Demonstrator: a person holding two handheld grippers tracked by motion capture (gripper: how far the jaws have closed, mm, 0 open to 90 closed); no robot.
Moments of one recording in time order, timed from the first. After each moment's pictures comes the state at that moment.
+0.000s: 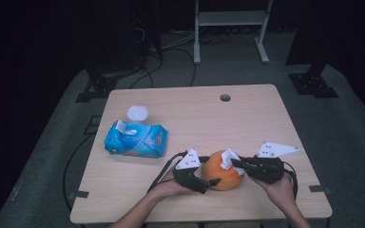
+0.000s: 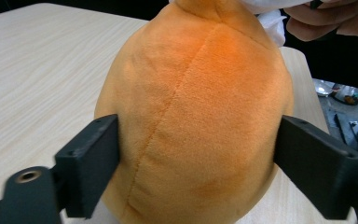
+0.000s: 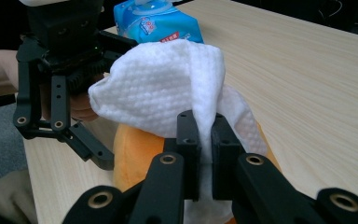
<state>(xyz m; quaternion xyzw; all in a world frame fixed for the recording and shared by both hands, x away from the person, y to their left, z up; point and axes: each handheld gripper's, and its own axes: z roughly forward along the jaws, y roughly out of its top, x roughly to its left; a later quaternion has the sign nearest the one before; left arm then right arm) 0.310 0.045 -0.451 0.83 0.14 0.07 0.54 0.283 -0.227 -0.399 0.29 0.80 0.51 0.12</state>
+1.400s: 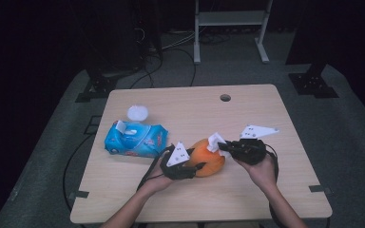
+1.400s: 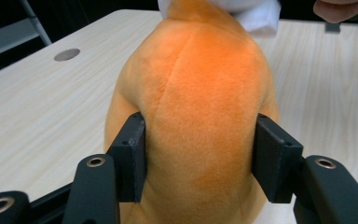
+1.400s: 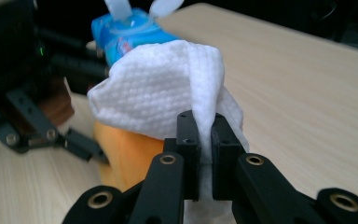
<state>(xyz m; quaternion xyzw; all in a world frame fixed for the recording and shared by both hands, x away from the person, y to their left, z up) 0.314 0.070 -0.437 0.82 0.18 0.18 0.50 0.328 -0.196 -0.387 0.31 0.78 0.52 0.13</state>
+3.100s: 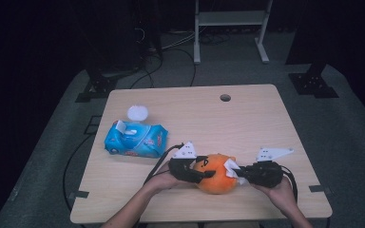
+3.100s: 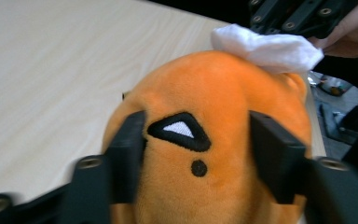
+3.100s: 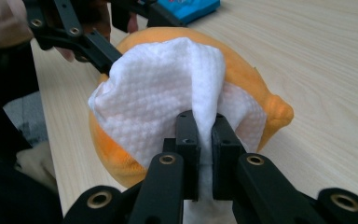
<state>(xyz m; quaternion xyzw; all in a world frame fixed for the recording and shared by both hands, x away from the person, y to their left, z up) 0.323 0.056 -0.433 0.84 0.15 0.04 0.52 0.290 -0.236 -0.433 0.31 0.82 0.49 0.04</state>
